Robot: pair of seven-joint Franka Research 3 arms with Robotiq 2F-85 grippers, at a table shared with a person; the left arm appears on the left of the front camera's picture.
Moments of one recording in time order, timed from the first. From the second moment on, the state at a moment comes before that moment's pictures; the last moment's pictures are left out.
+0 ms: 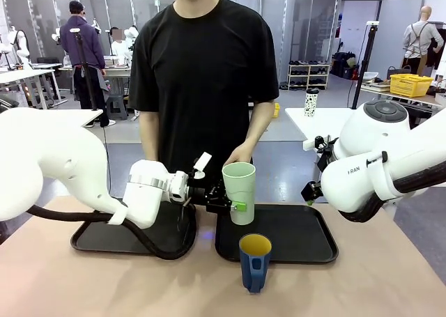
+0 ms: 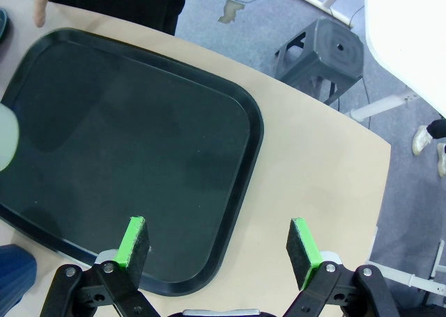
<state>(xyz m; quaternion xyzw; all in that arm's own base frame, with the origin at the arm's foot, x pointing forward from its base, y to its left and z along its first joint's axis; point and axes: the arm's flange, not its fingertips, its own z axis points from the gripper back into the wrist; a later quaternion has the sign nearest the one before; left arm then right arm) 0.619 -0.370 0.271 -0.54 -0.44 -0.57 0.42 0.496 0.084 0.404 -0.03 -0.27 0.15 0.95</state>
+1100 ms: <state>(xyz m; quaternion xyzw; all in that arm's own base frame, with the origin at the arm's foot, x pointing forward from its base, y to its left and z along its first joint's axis) 0.630 -0.383 0.210 -0.55 -0.41 -0.58 0.44 0.496 0.084 0.404 -0.03 -0.27 0.15 0.95</state>
